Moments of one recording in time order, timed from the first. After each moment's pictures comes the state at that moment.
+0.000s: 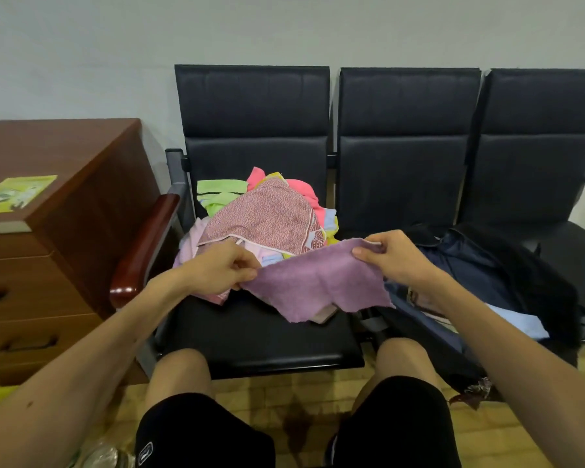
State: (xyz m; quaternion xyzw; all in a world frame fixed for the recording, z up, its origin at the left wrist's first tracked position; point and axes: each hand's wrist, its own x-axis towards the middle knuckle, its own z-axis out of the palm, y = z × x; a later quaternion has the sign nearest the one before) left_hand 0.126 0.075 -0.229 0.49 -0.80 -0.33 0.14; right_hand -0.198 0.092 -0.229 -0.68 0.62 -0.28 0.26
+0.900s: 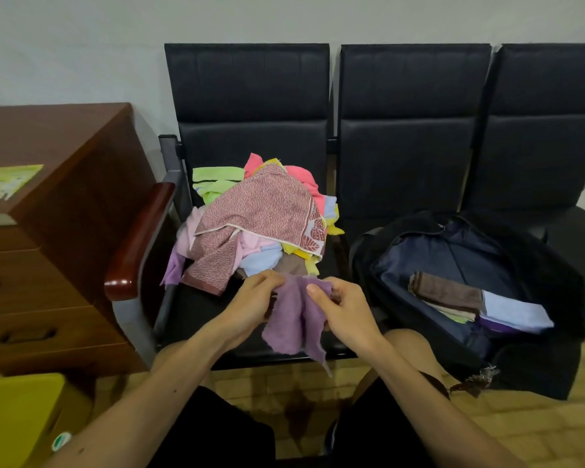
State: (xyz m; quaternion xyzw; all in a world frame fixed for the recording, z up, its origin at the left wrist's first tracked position) left_hand 0.057 0.119 -0.291 0.53 -0.48 -0.60 0.37; right_hand -0.115 0.152 -0.304 -0.57 0.55 -0.44 0.42
